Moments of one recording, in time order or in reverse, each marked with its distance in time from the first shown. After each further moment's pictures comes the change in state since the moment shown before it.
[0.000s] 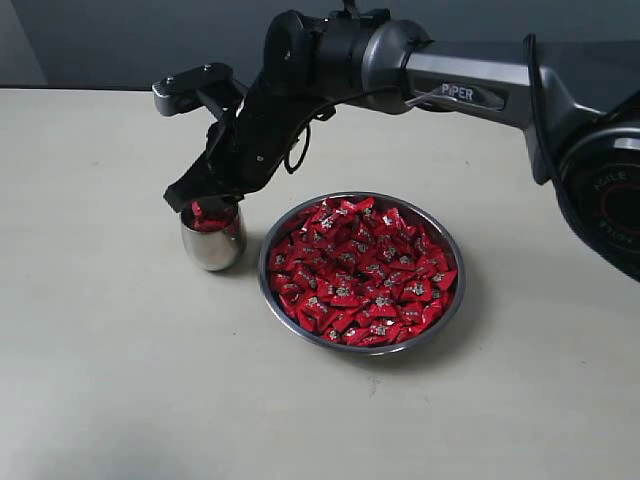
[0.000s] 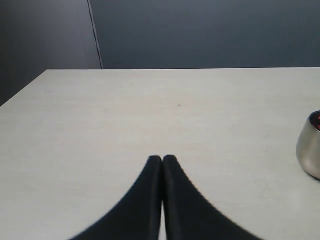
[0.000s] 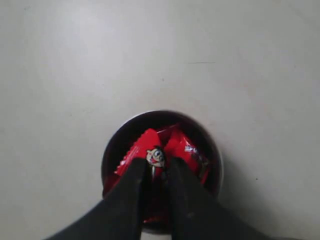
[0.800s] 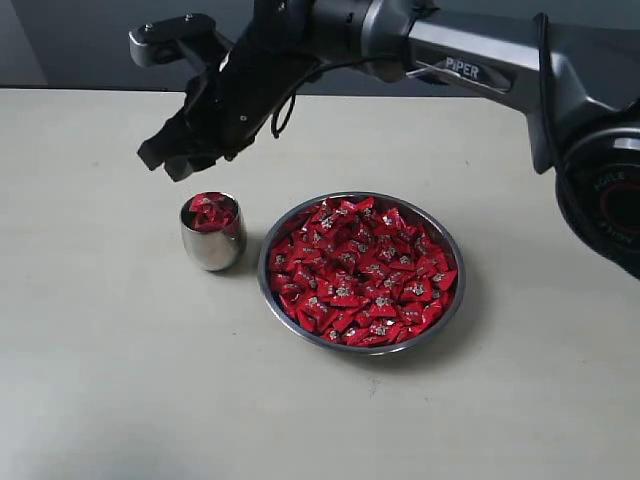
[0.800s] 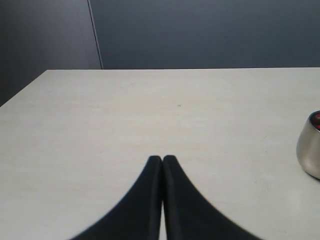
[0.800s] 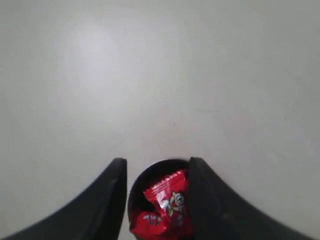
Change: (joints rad) left arm 0.000 0.000 0.000 0.000 0.000 0.000; right arm 0.000 0.000 -0.136 0.028 0.049 -0.002
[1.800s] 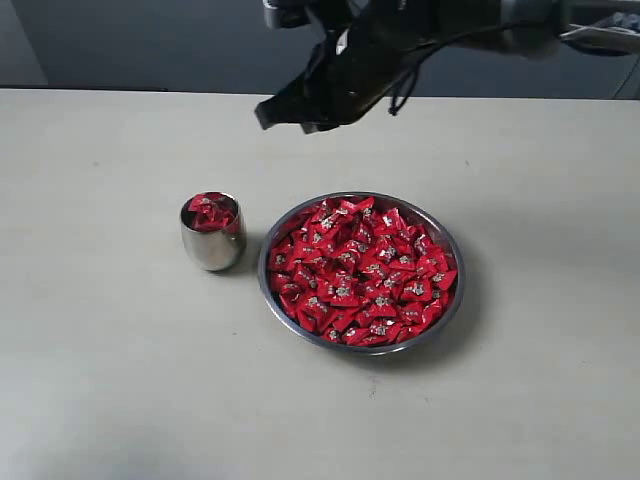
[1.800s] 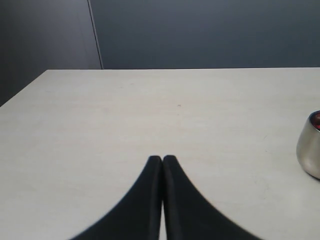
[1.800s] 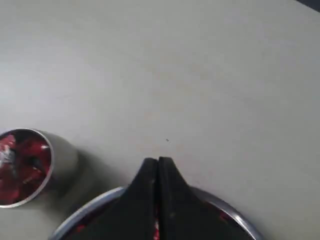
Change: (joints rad) left arm 0.000 0.000 0.000 0.000 0.000 0.000; right arm -0.131 -0.269 0.399 -0.314 -0.254 0.321
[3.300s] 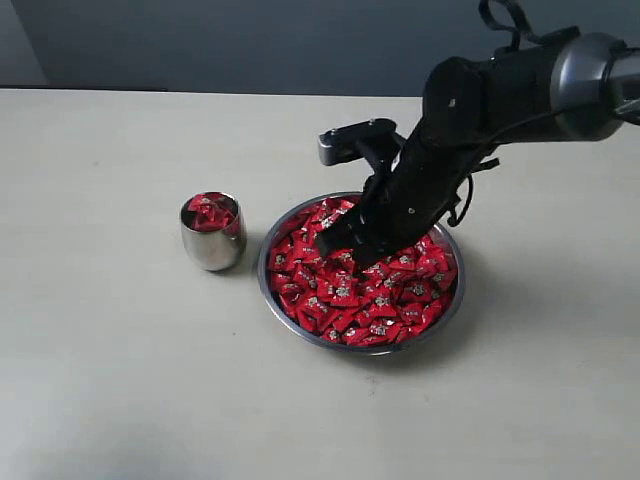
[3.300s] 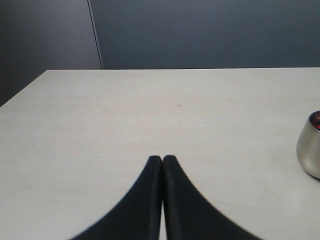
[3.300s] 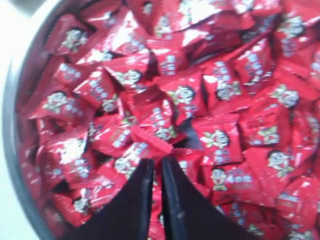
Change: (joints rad) left arm 0.000 0.000 0.000 0.000 0.000 0.000; right arm -0.027 -0.085 0.385 0.164 0.104 -0.130
